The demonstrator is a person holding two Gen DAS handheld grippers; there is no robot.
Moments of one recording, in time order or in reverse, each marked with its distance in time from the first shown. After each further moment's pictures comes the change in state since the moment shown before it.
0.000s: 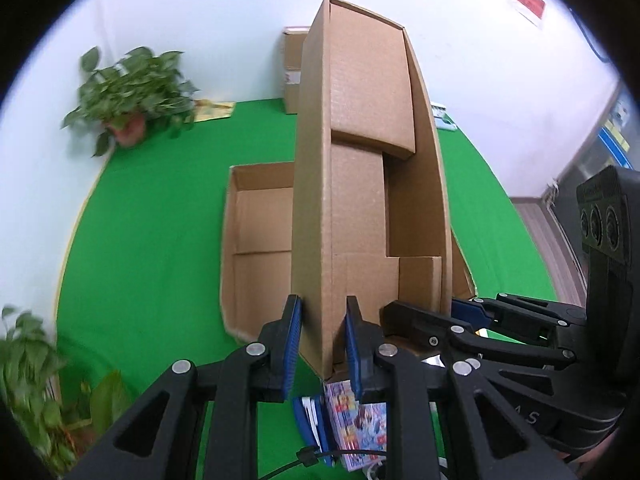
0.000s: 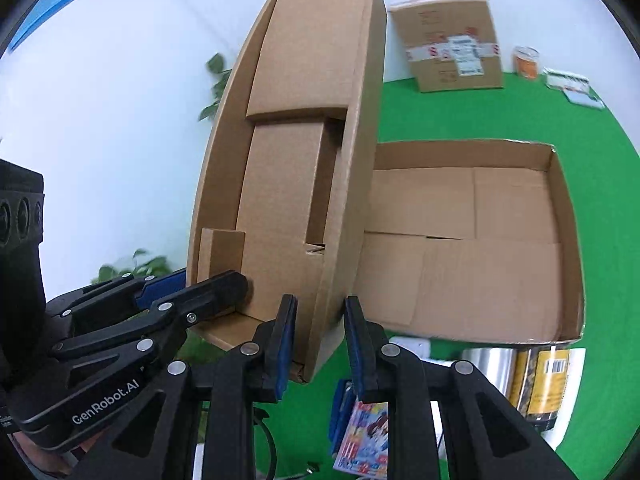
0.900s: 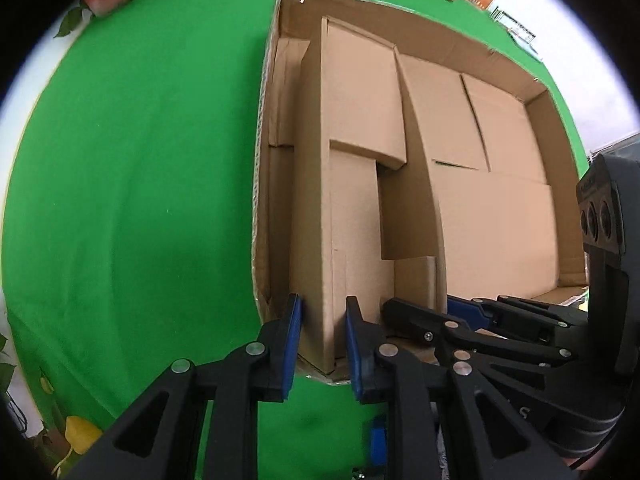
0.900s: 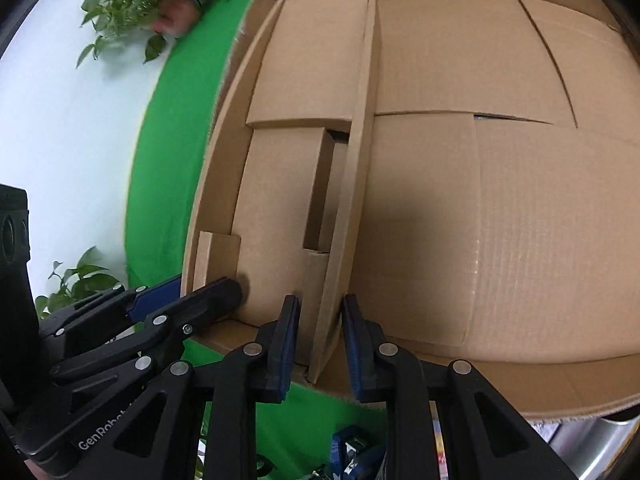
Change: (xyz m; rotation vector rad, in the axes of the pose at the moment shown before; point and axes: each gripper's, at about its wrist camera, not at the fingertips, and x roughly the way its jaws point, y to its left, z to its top) left arm 0.224 0.124 -0.023 -0.152 0.419 -0.020; right arm 0.290 -0.082 0.000 0.211 0.418 -0.043
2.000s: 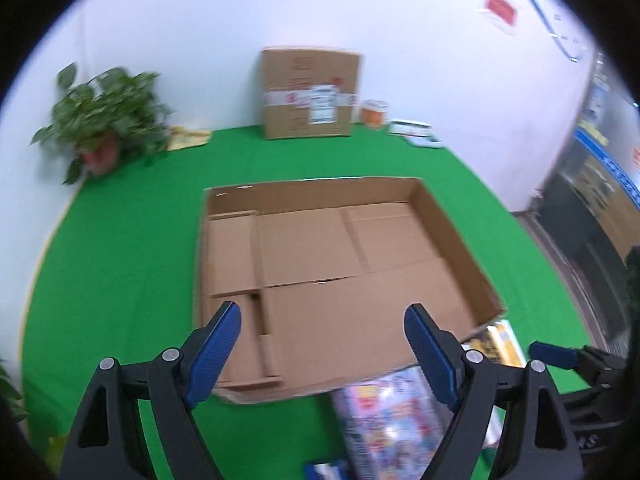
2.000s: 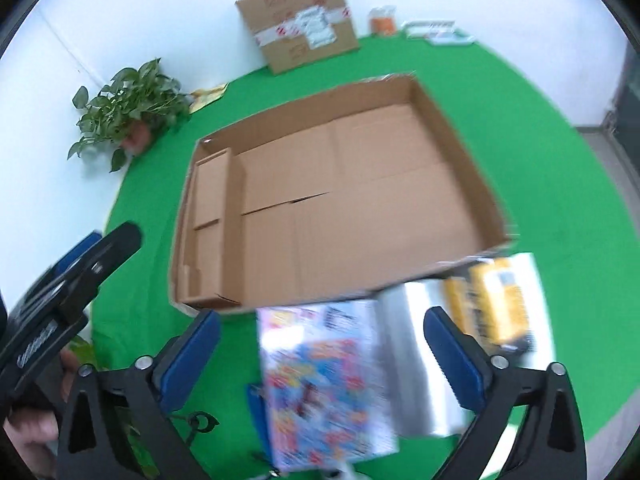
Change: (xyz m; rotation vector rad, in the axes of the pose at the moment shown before) left arm -0.132 -0.110 -0.087 0.238 -0.598 -0.062; right arm -0.212 -0.022 -0.171 0.129 -0.523 -0.301
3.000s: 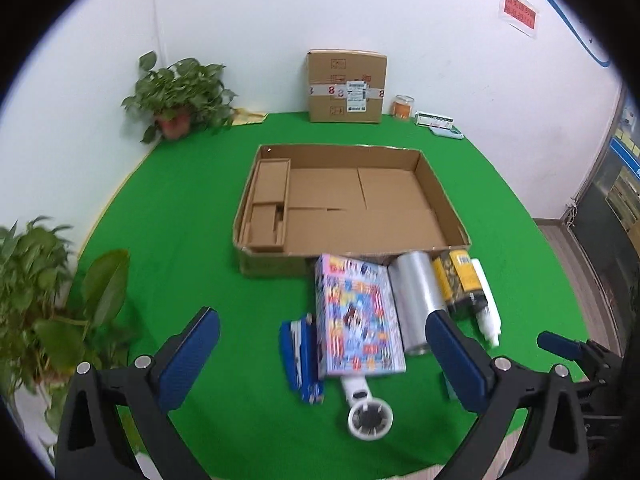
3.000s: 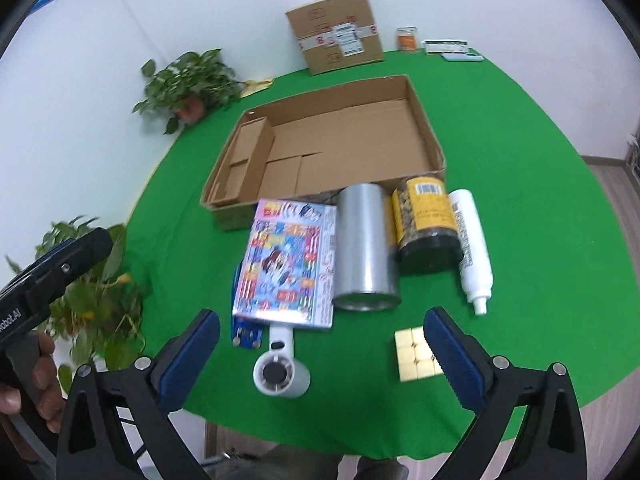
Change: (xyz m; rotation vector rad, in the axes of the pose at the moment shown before) left arm -0.141 -0.092 -0.119 -0.127 0.015 0.224; right arm -0.130 -0.112 -0.146 -0.162 -0.021 0.155
